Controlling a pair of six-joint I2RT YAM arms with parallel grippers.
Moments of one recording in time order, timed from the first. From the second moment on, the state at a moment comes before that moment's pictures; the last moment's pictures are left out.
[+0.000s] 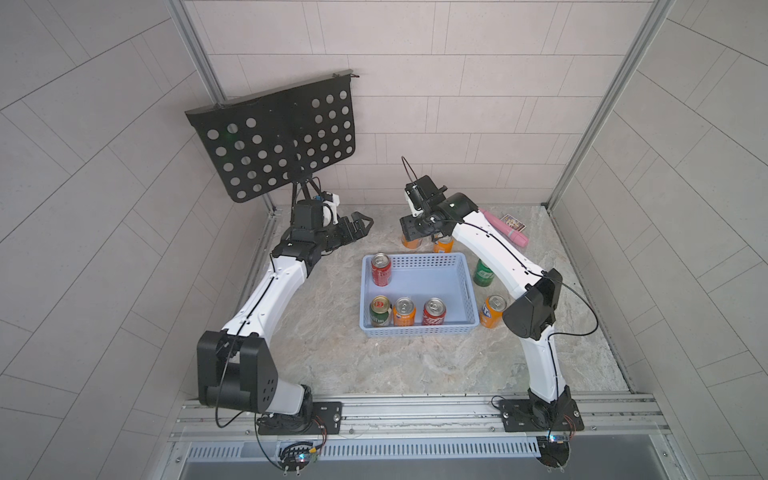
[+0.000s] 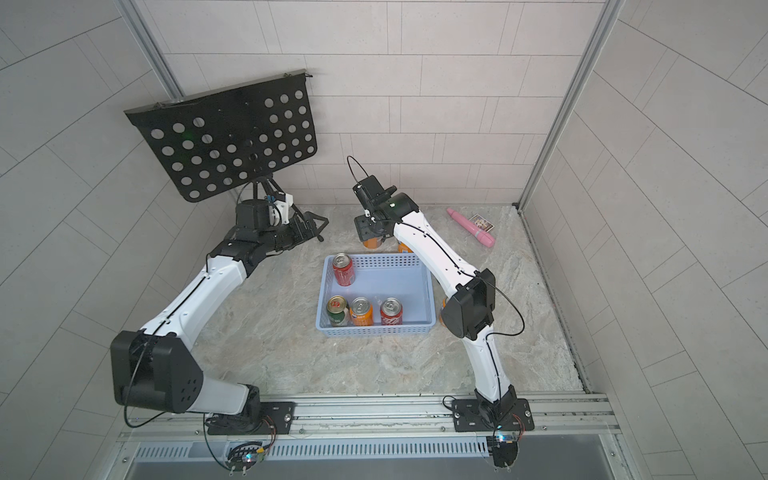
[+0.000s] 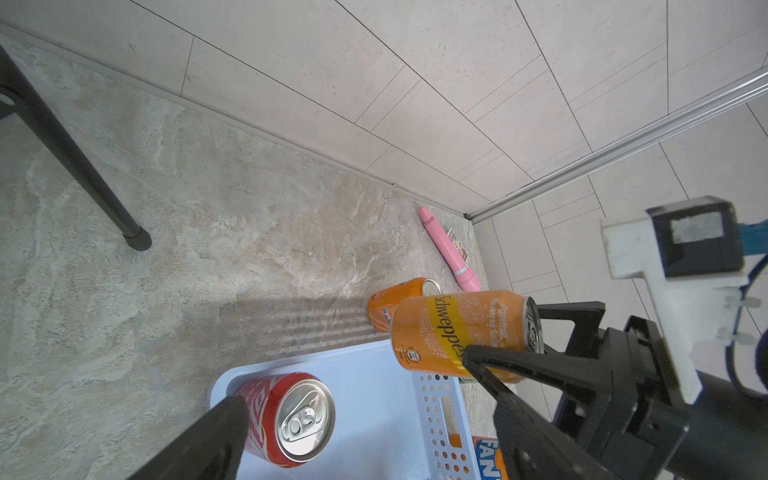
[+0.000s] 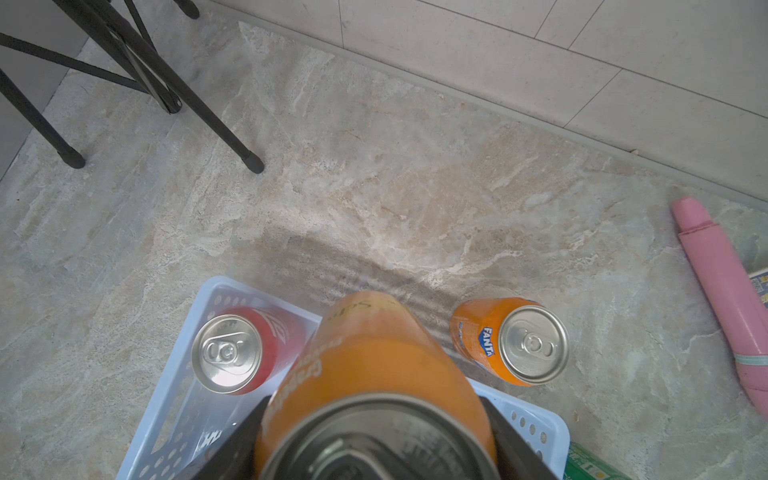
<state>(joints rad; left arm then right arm) -0.12 1.44 1.22 -0.29 0.50 -0.57 0.60 2.12 2.32 -1.11 0.16 0.24</state>
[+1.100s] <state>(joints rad) -0.12 1.45 1.19 -0.27 0.47 -0.60 0.54 2.36 2.43 -1.05 0.19 0.24</state>
